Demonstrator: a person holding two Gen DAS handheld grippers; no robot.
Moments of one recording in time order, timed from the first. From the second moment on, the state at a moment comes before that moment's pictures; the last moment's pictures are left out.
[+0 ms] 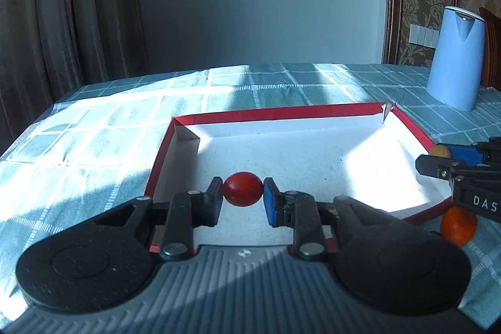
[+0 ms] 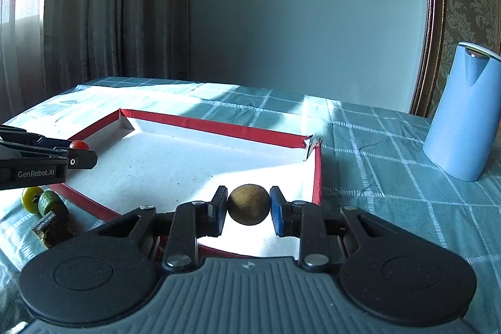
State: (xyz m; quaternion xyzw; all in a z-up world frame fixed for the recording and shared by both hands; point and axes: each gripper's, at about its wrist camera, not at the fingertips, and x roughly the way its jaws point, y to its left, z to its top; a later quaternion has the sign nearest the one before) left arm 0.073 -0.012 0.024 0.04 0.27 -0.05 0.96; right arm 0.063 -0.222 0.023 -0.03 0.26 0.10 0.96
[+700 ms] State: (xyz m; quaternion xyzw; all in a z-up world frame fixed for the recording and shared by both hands) left arm 0.126 -0.011 0.007 0.05 0.30 -0.02 0.95; right arm 0.139 -0.219 -0.001 -0.03 0.35 0.09 0.93
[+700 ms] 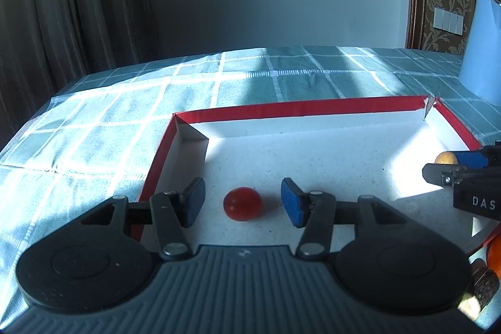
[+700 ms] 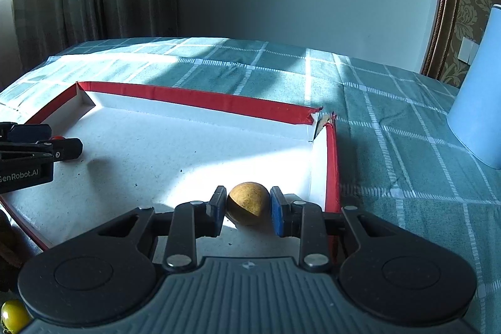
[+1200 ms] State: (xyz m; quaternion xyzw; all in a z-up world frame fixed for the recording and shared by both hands) left arm 0.077 0.022 0.018 0.02 0.21 0.01 0.98; right arm 0.113 -0.235 0.008 -0.01 0.30 0.08 0.95
